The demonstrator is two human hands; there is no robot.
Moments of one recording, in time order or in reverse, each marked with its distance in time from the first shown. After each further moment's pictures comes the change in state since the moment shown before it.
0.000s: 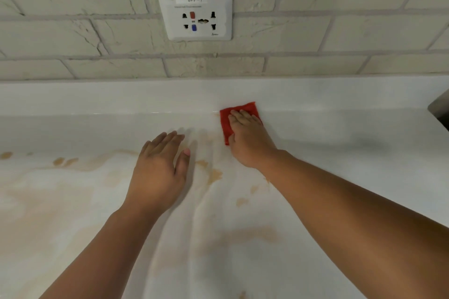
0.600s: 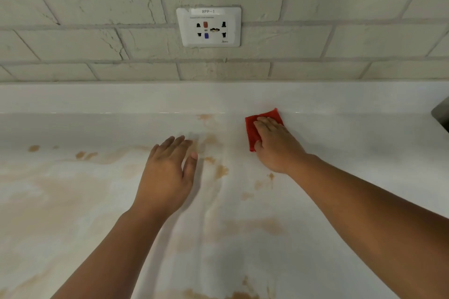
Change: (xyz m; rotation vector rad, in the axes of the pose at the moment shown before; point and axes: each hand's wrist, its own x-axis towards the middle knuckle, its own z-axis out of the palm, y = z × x) left_hand -0.023 0.005 -0.011 0.024 0.008 0.016; right_hand -0.037 0.032 -0.019 0.000 -0.086 0.076
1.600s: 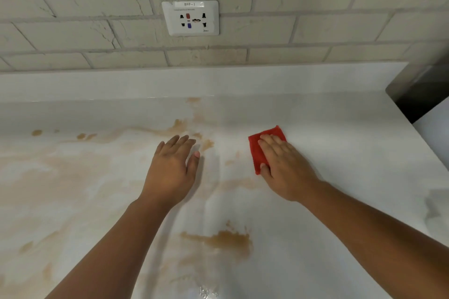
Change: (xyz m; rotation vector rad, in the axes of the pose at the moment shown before) left_hand -0.052 0.032 -0.009 -0.017 -0.098 0.067; right_hand -0.150 0.014 0.005 -0.147 0.037 -0.047
